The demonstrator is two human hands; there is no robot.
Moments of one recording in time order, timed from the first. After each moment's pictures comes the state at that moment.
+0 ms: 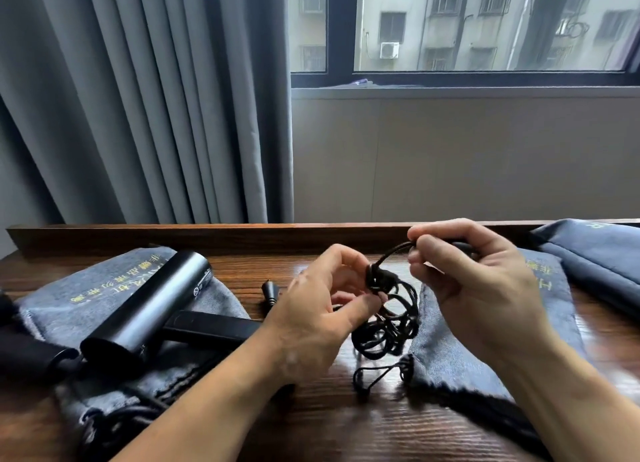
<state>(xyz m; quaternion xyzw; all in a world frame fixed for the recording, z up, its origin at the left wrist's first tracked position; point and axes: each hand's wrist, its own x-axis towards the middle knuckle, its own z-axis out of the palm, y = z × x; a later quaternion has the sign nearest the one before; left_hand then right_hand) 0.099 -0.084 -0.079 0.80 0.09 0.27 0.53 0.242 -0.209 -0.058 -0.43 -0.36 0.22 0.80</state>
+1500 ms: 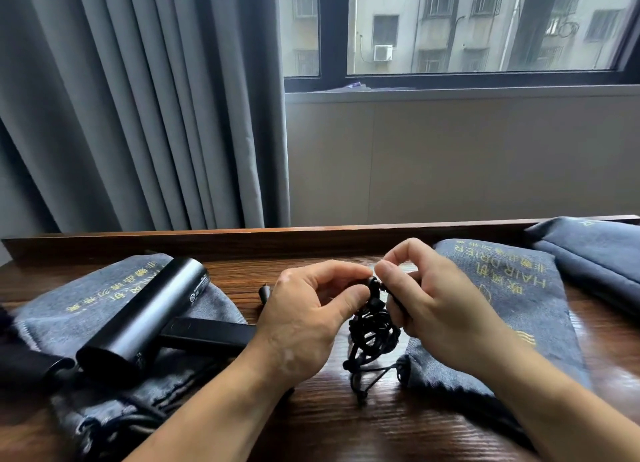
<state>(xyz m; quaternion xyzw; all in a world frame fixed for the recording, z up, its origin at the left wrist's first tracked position) 0.104 -0.085 -0.083 0.73 0.11 0.33 0.59 0.234 -0.205 -0.069 -0.69 -0.47 0.14 0.53</state>
